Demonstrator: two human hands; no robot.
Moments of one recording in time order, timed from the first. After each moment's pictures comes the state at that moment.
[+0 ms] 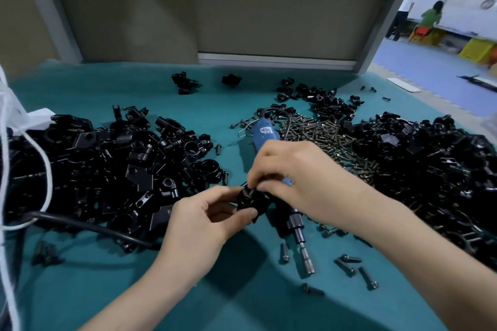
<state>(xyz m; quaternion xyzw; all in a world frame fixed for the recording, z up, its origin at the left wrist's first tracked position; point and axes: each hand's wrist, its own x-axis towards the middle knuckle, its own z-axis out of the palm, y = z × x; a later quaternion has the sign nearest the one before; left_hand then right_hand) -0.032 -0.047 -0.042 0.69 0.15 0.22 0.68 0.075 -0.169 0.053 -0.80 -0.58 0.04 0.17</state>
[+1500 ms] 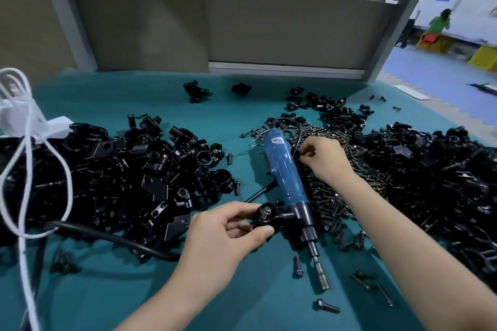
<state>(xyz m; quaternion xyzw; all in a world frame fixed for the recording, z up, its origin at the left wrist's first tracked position) -0.035 -0.047 -0.047 0.70 0.19 0.19 0.66 0.215 -0.148 -0.033 -0.93 -0.29 -0.04 0.22</state>
